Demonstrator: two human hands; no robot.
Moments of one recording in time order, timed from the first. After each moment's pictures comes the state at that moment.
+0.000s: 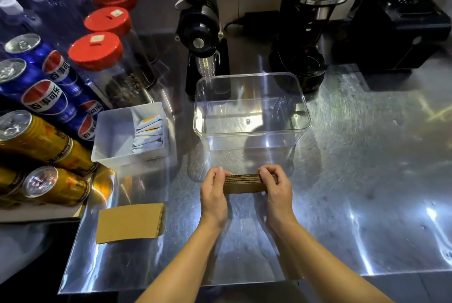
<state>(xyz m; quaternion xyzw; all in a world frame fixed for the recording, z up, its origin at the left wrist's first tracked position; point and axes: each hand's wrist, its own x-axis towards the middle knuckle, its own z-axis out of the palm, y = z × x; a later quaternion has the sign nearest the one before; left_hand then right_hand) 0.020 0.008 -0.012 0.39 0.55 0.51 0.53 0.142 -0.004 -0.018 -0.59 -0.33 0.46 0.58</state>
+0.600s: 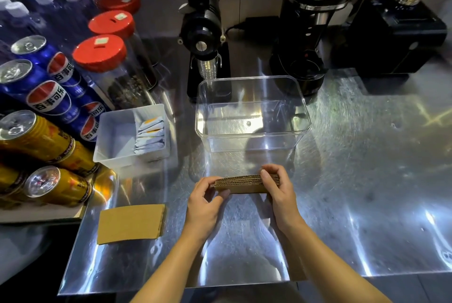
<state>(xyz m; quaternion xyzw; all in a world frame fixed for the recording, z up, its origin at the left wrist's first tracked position) -0.015 -0.006 -0.010 0.52 0.55 0.43 0.48 0.153 -0.011 -0.017 -0.57 -0.39 0.49 0.54</state>
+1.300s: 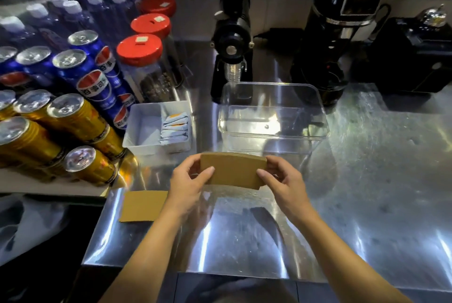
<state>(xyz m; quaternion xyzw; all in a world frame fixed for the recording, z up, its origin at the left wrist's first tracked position) -0.074 0.007 0.038 0.50 0.58 0.46 0.45 0.132 -0.001 0.033 -0.52 -0.52 0.46 0.49</state>
